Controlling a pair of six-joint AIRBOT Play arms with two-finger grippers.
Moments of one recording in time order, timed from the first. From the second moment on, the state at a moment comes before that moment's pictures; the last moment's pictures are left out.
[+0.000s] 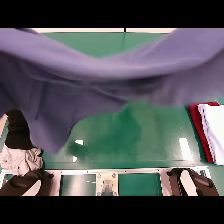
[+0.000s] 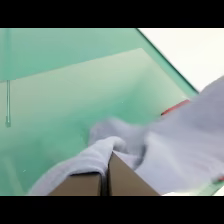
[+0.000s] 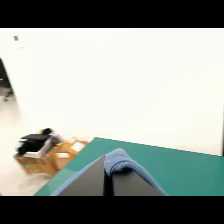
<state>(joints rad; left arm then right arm) -0.15 -0.83 1.93 1.02 -1.52 -1.62 -0.43 -0.64 1.76 -0.57 1.24 1.43</state>
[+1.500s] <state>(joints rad) 0.05 -1.86 1.68 0.48 -1.33 -1.19 -0.58 -1.55 1.30 -0.73 1.28 1.24</state>
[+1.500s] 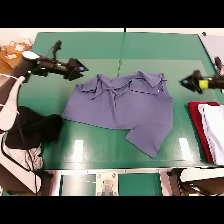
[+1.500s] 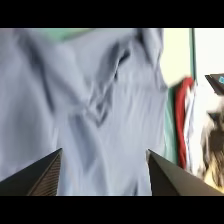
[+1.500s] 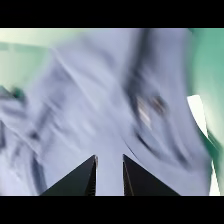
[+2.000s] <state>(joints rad) 0.12 -1.86 1.71 0.67 -1.54 -1.27 -0.73 -1.30 0.72 -0.94 1.21 1.29</state>
